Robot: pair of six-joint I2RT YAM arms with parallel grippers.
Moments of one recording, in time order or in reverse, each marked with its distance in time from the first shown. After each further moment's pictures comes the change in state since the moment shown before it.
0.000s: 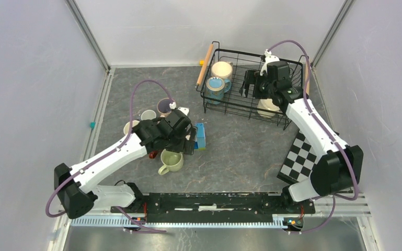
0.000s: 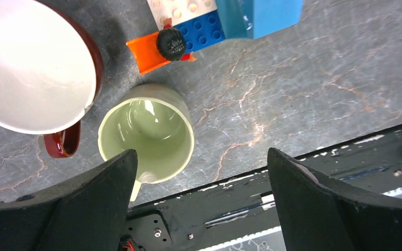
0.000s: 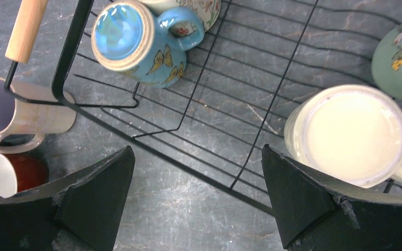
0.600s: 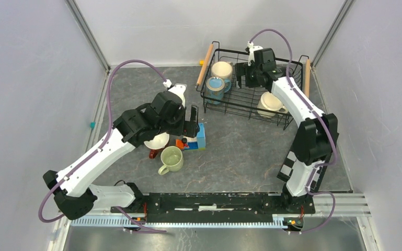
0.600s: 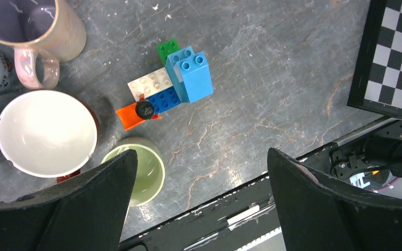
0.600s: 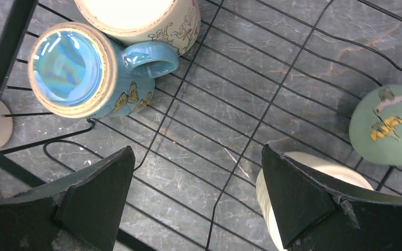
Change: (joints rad) left arm 0.011 -0.020 0.295 -0.004 0.008 0.063; right arm 0.003 0.356 0.355 -0.108 0.041 -0.184
